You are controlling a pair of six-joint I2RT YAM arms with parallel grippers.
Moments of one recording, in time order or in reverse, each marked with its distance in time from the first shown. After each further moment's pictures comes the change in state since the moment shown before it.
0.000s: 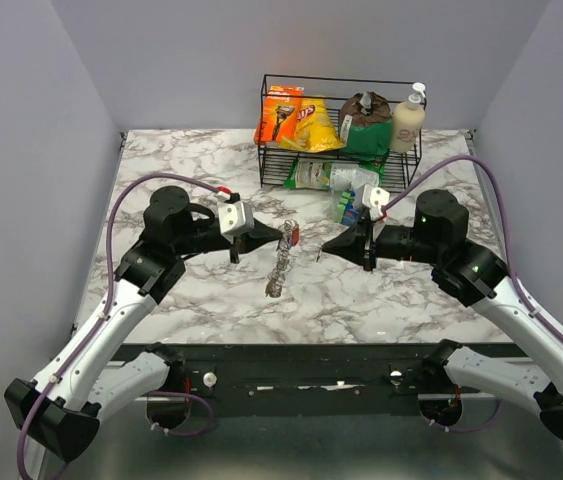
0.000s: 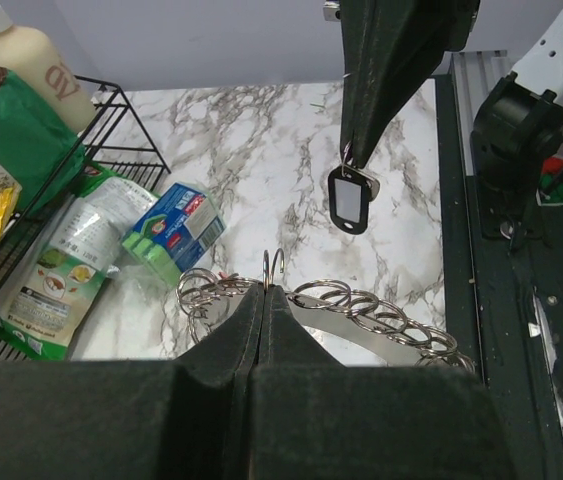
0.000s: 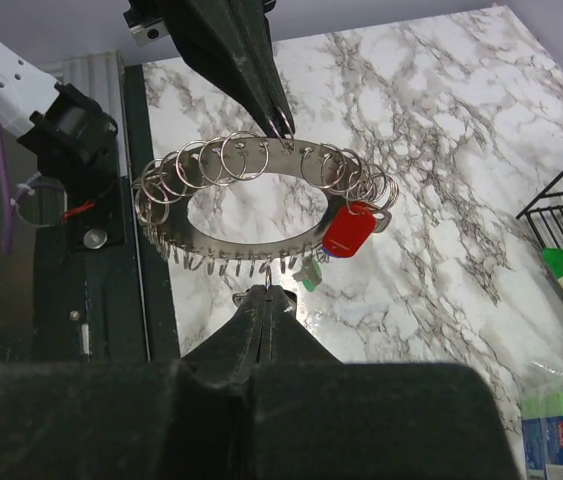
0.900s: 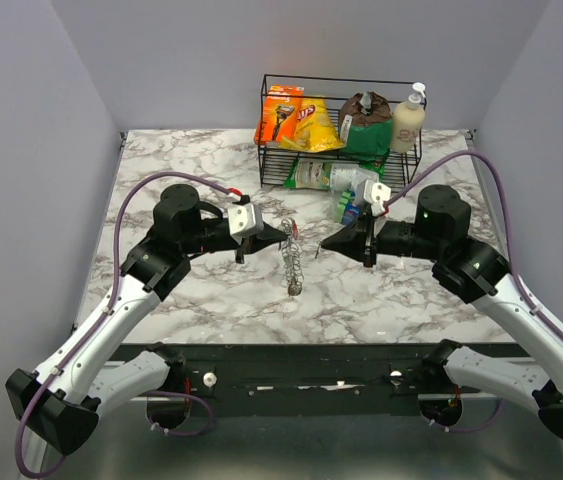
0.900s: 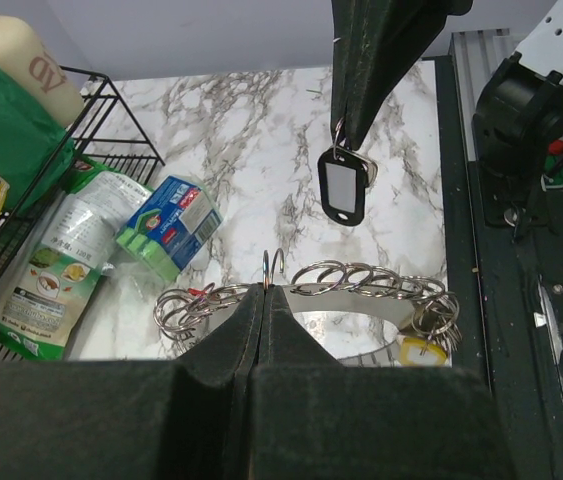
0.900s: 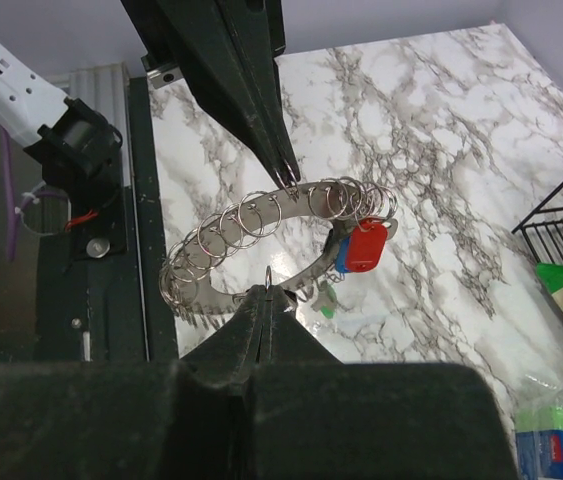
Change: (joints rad) left arm -0.050 0.040 0.023 -0.036 -0.035 0.050; right arm -0.007 0.016 0.036 0.000 -0.020 0.001
